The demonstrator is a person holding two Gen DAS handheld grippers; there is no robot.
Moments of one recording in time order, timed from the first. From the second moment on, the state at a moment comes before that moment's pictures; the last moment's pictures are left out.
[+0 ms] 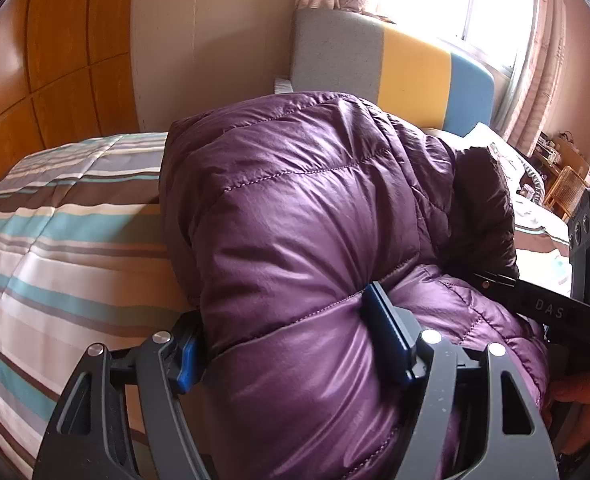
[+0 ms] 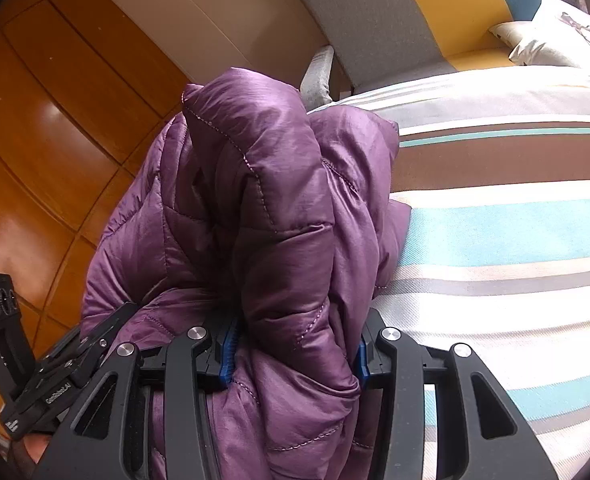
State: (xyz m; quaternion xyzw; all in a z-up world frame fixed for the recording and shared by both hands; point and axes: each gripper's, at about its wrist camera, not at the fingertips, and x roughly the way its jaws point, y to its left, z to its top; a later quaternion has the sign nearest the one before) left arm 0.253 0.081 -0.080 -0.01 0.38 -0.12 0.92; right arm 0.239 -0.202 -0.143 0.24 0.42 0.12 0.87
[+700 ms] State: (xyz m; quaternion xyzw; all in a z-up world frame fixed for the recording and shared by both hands) left arm 0.192 0.059 -0.071 0.07 0.34 -0.10 0.93; right arm 0.189 -0.184 -0.116 0.15 0.42 0.04 0.89
